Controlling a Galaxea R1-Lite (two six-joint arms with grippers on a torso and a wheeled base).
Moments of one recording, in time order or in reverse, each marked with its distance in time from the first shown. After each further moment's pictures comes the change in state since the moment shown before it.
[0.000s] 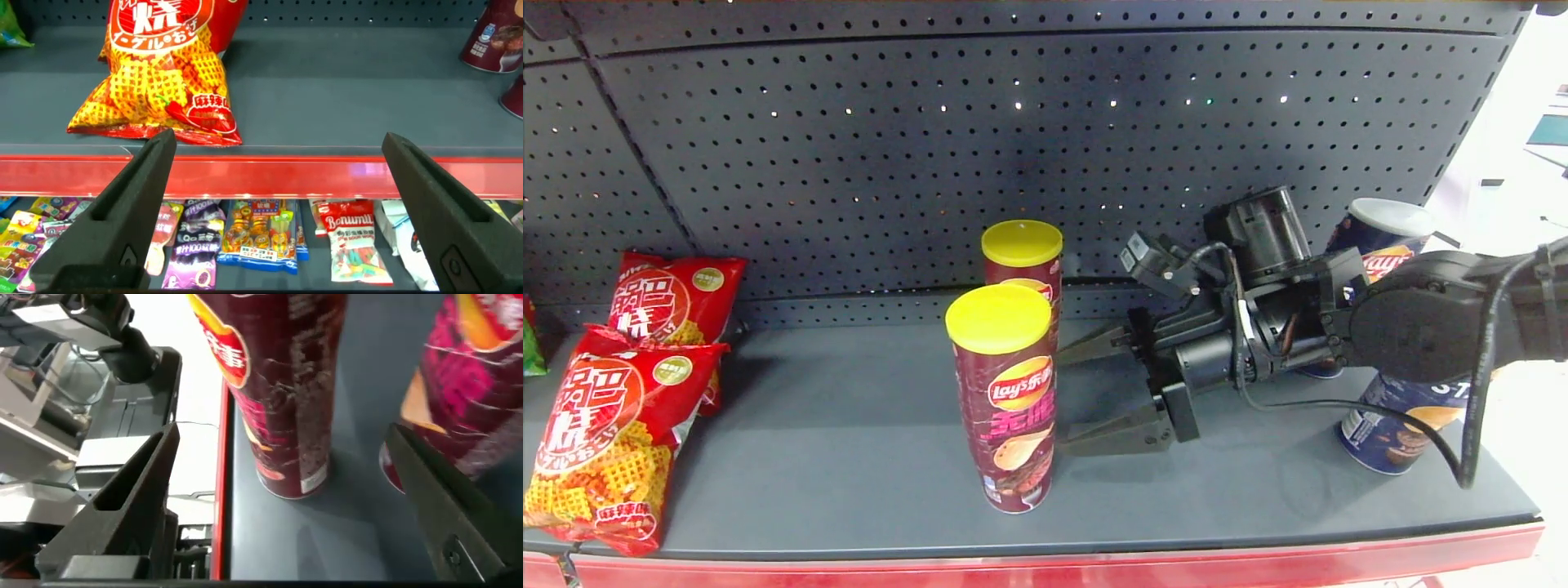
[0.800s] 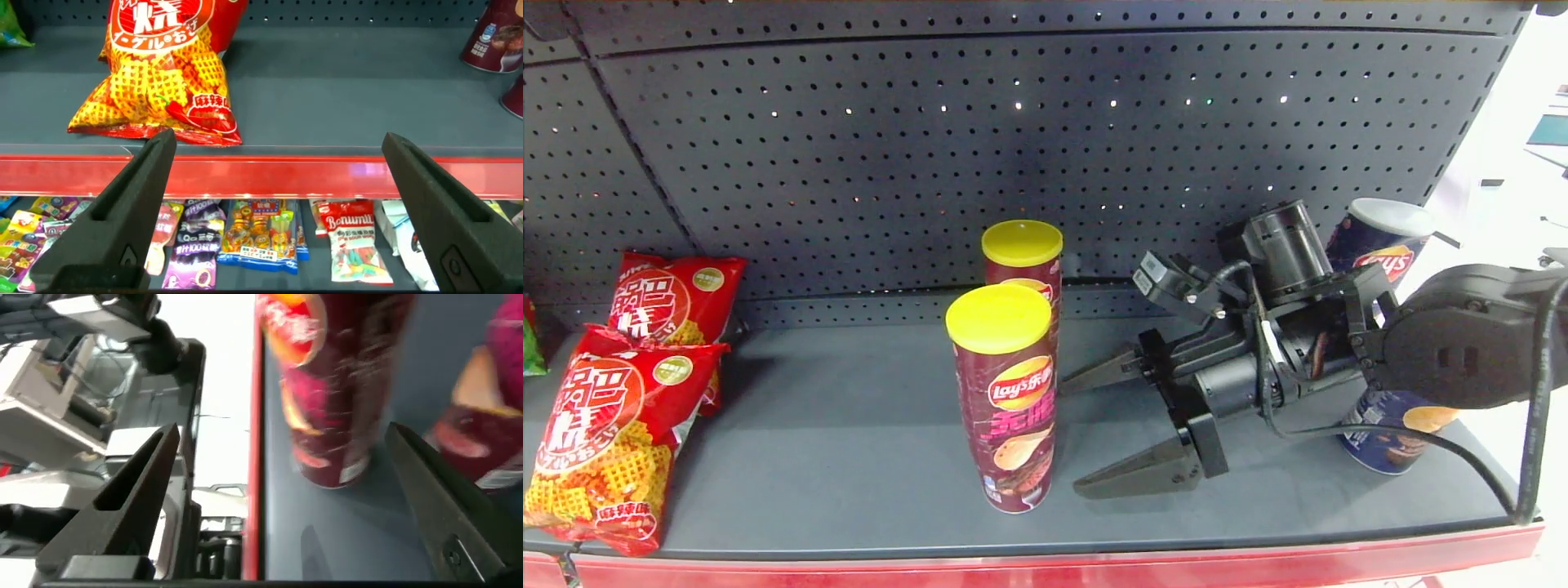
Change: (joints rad) left arm 0.000 0.000 0.000 0.001 0.001 0.000; right arm 0.015 -0.055 0.084 0.015 0.029 -0.001
